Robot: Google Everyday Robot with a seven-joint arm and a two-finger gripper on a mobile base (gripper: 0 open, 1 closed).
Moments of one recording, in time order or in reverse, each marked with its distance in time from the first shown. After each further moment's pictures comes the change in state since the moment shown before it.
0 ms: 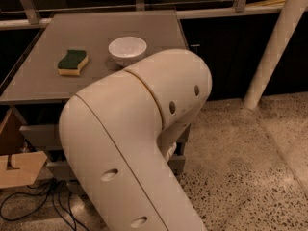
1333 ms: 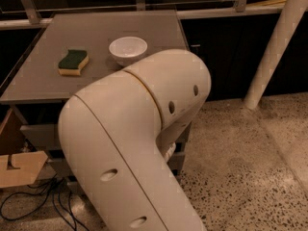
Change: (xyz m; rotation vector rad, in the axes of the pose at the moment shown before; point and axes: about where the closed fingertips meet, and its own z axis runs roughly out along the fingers) arm 0.000 0.000 0.000 0.000 0.000 0.000
